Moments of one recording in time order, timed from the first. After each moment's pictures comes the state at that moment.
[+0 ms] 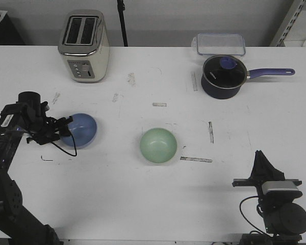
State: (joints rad) left arm 0.19 1.75 1.38 -0.85 0.27 -0.17; right arm -0.01 0.18 0.38 -0.17 -0.05 0.08
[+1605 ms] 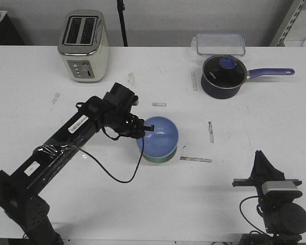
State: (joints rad) left arm -0.55 1.79 1.73 -0.93 0.31 -0.32; right arm -0.01 0.18 0.38 -0.17 -0.05 0.08
